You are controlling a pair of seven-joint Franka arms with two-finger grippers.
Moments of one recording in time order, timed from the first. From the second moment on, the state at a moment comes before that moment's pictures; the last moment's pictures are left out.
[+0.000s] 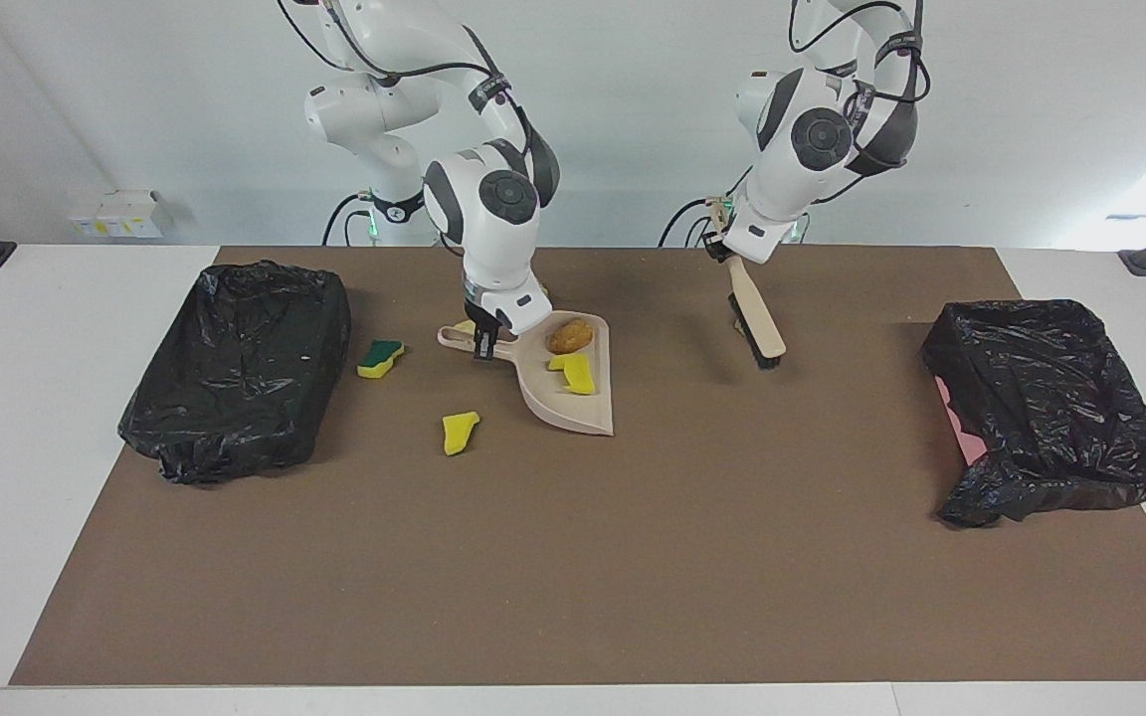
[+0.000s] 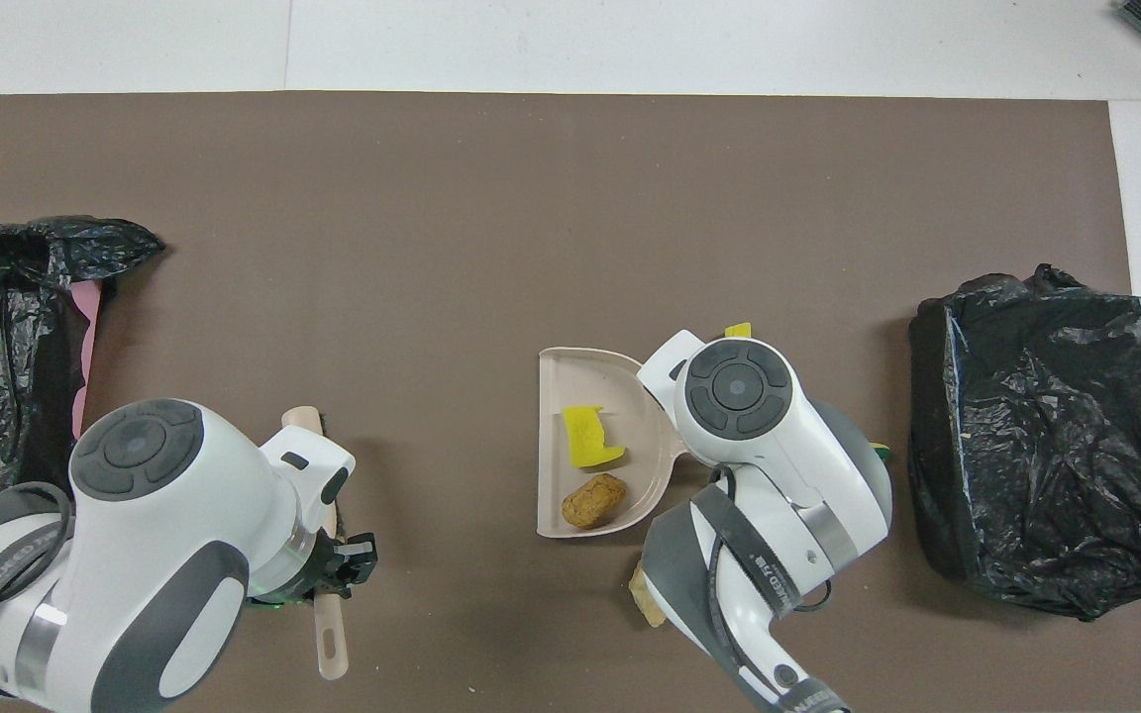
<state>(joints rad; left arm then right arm) -0.45 -0.28 0.01 -2.33 -0.14 1.68 -0.66 0.45 0.13 0.03 -2.06 -0.17 2.03 -0.95</state>
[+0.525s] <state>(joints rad) -0.42 -0.42 0.00 -2.58 -0.05 1.74 -0.75 0.45 0.11 0.03 -2.10 -0.17 2.08 -0.95</state>
